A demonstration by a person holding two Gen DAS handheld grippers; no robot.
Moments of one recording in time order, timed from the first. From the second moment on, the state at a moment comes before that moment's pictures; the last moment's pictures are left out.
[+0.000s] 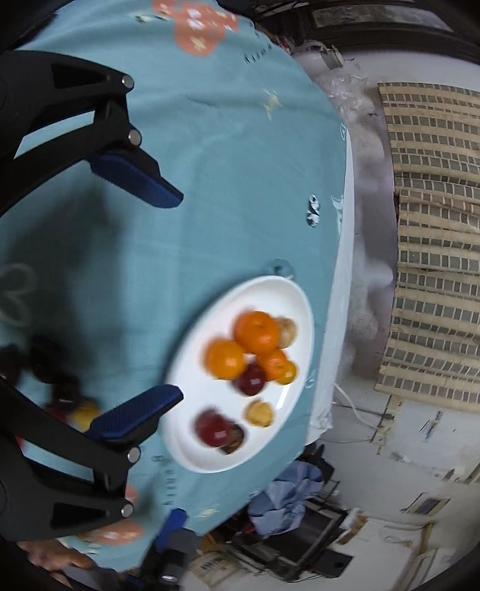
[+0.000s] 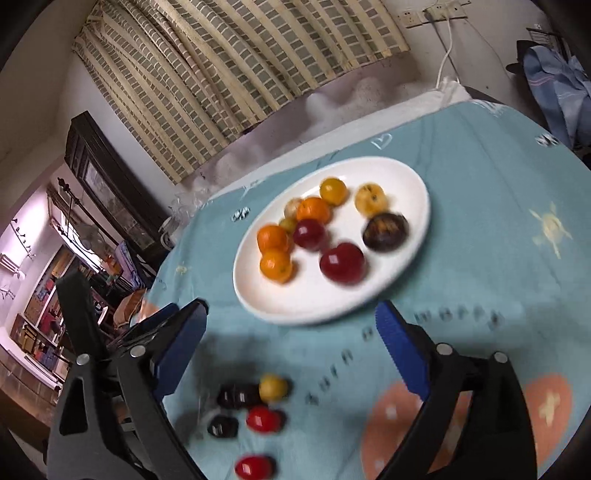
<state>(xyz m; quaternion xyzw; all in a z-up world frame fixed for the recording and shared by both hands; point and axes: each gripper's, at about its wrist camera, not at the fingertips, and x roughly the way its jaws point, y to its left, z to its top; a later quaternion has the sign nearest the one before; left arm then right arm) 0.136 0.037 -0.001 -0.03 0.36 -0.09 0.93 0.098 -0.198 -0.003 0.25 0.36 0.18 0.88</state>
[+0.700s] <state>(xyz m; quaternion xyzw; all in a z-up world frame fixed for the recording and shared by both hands) 0.089 0.030 -0.041 0.04 0.41 -0.11 0.90 0.079 -0.227 -0.009 0.32 0.36 0.18 0.85</state>
